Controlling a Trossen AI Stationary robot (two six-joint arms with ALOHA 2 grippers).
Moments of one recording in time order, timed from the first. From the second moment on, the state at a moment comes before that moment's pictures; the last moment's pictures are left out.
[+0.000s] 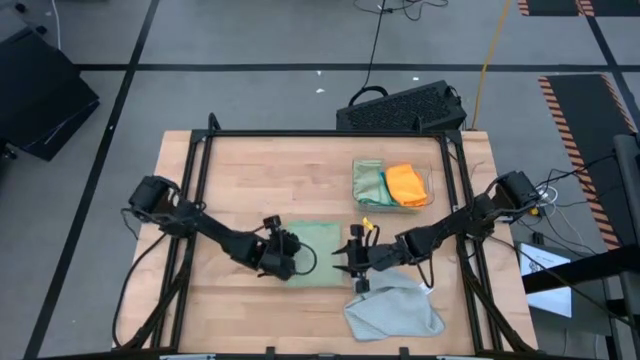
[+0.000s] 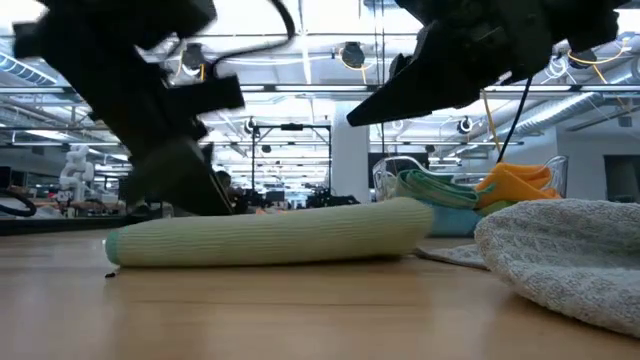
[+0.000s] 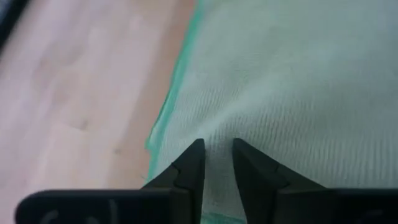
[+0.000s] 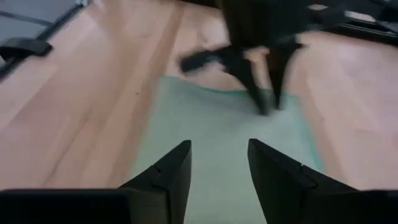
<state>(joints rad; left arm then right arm) -0.40 1.77 0.86 -0.24 -0.66 -0.45 0.39 1.65 0.76 0.36 0.34 0.03</state>
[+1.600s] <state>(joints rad) -0.70 1.82 0.81 -0.04 -0.67 -0.29 0.57 1.76 0.76 0.42 0.39 0.14</state>
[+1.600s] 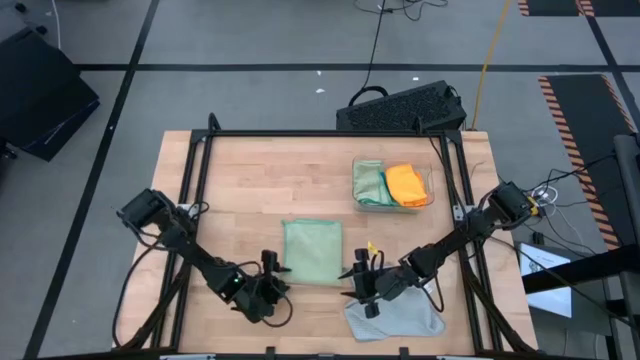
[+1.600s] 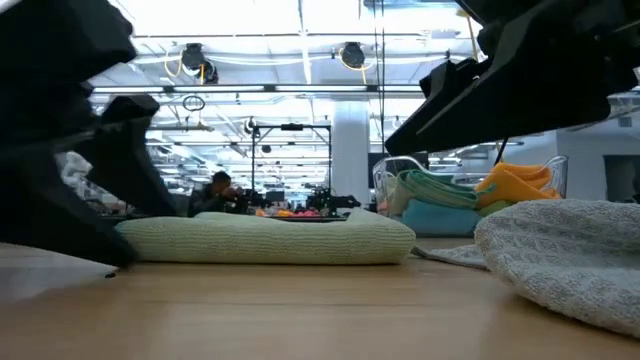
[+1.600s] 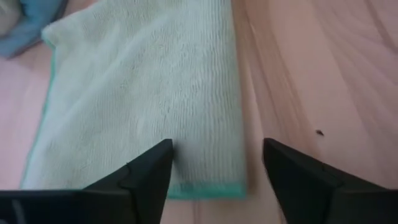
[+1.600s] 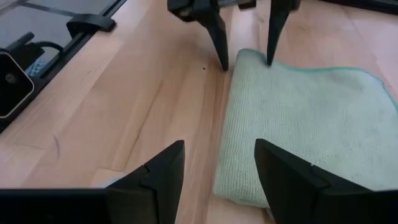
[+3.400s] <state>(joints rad) -0.44 1.50 0.81 -0.13 -0.14 -0.69 0.58 1.88 0.76 0.62 0.53 -0.02</state>
